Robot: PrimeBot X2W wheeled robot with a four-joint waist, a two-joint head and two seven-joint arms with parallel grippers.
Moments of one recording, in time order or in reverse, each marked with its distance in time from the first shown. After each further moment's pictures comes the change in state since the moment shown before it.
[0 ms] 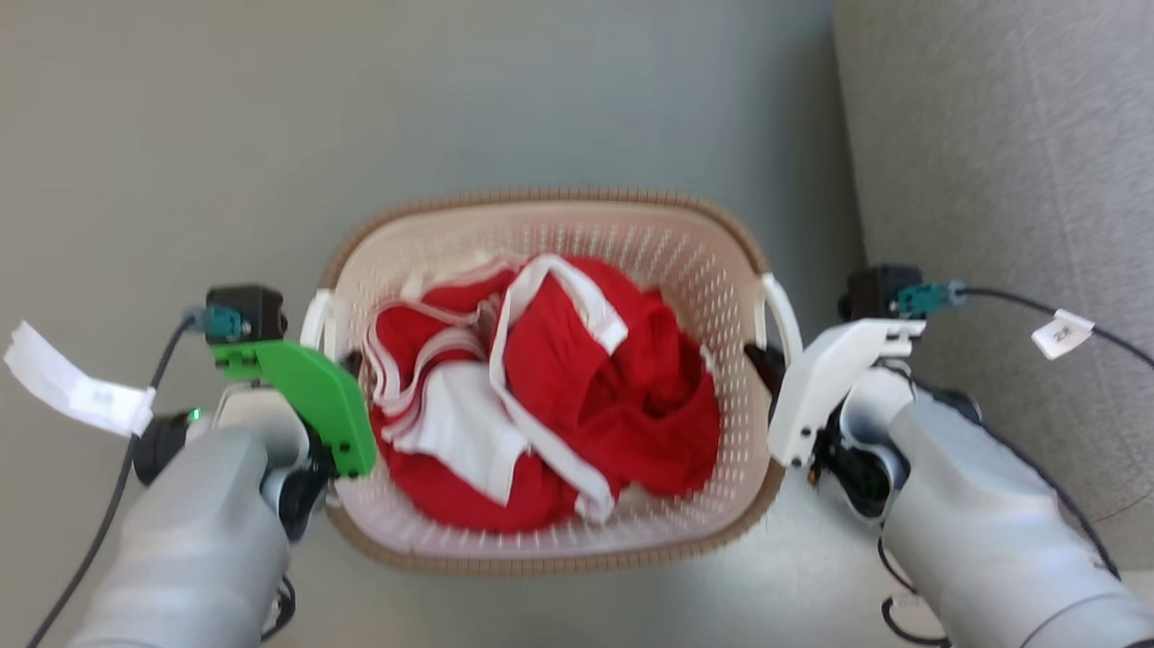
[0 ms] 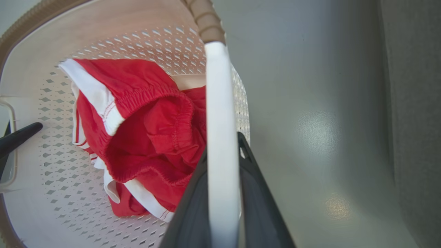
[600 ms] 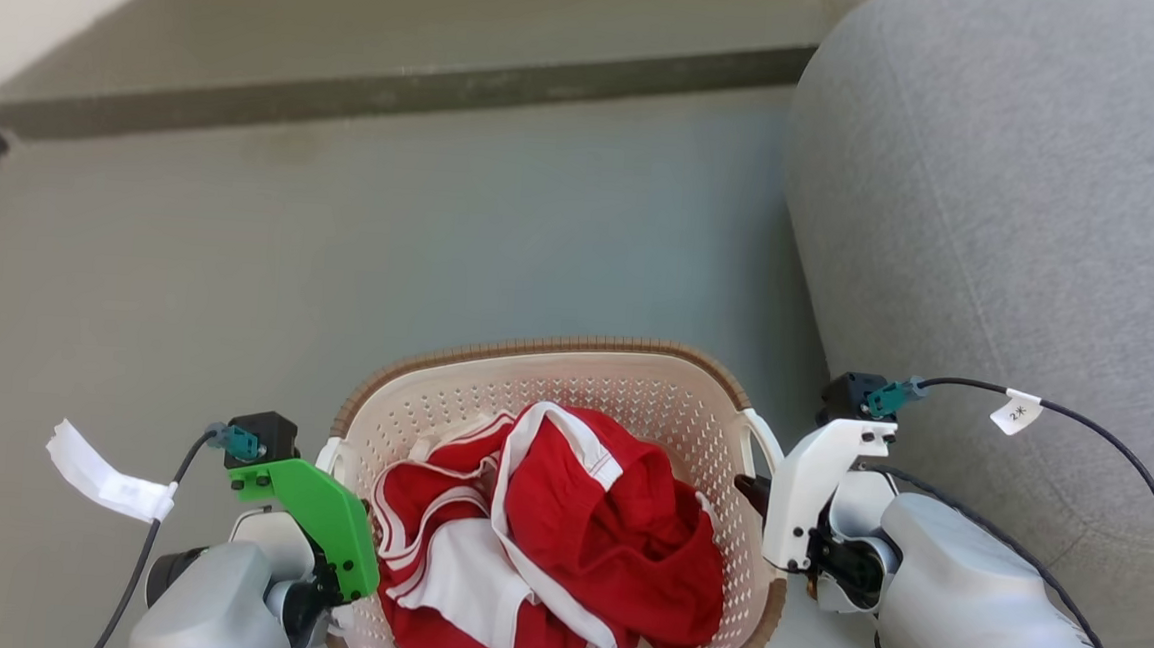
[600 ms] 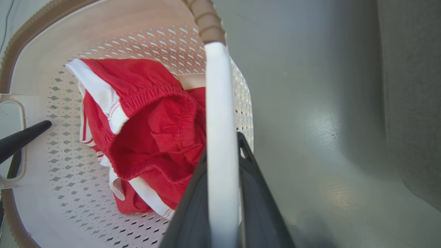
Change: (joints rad) left arm 0.157 0.000 -0.047 0.012 -0.091 0.000 0.114; right arm 0.126 0.005 0.060 0.009 0.069 -0.001 0.132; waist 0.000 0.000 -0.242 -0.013
